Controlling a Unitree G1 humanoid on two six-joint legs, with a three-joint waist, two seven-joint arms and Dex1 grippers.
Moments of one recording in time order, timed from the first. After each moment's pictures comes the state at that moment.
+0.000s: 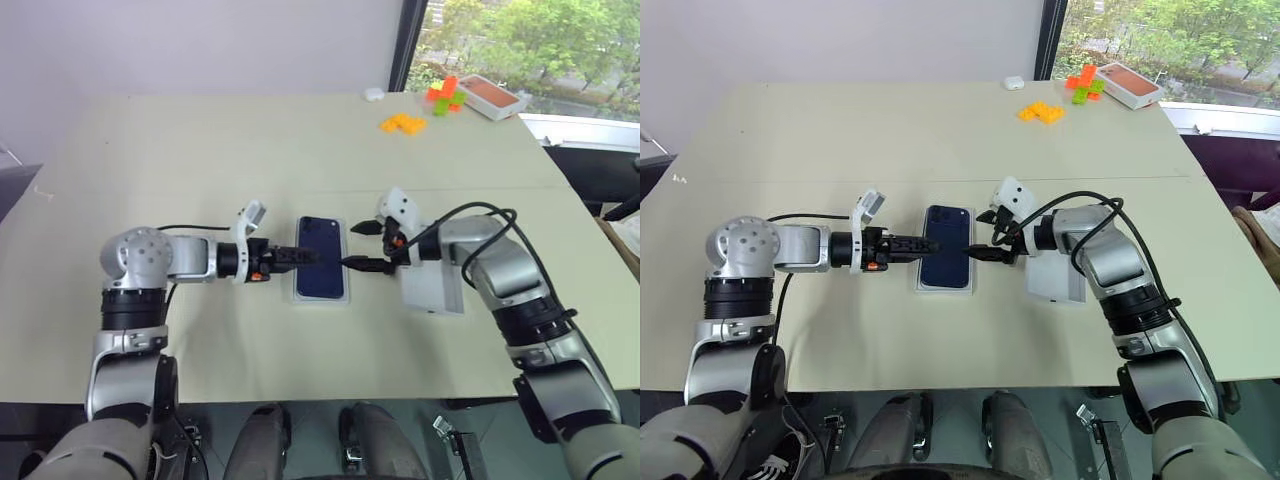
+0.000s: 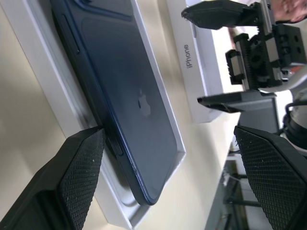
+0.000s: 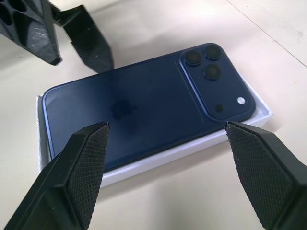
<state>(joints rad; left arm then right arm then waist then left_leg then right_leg) -0.74 0.41 0.19 0.17 -0.94 1.56 -0.45 -0.69 -0.53 0.22 0.12 0.21 0.56 1.05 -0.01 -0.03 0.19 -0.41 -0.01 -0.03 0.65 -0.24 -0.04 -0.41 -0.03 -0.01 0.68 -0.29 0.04</state>
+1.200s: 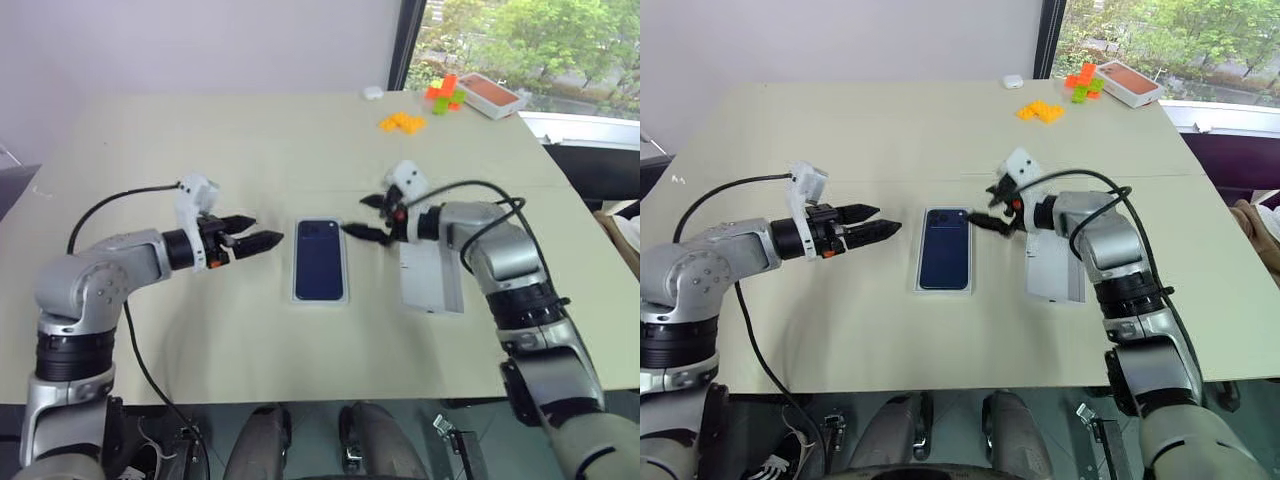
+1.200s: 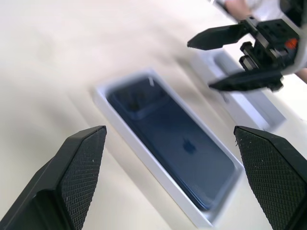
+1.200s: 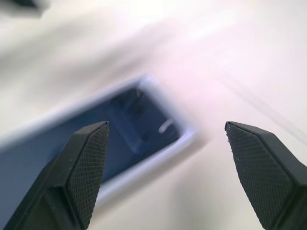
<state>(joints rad) -0.50 0.64 0.13 -0.18 -0.71 0.96 -0.71 -0.79 -0.45 0.10 0.11 0.24 0.72 0.84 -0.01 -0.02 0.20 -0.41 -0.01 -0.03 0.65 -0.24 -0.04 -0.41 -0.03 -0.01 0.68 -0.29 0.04</state>
